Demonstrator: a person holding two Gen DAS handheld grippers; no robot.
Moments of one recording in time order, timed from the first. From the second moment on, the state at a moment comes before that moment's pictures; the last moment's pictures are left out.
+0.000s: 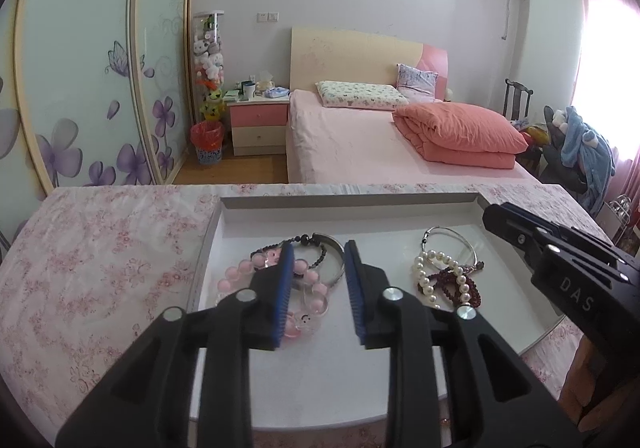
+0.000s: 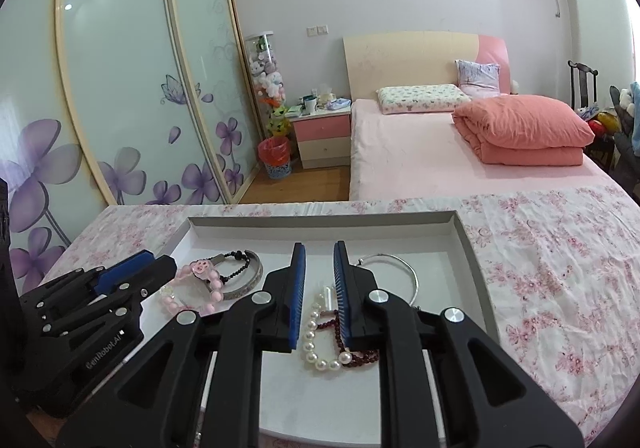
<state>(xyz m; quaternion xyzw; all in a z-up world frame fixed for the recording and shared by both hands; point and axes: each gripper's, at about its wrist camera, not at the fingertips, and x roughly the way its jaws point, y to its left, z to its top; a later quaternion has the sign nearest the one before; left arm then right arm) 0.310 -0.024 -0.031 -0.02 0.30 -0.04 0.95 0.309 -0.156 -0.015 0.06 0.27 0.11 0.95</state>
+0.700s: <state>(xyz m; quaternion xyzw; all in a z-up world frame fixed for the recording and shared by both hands) 0.264 0.005 -0.027 -0.04 0.31 -0.03 0.95 0.269 -0.168 -0.020 0.04 0.29 0.11 0.95</state>
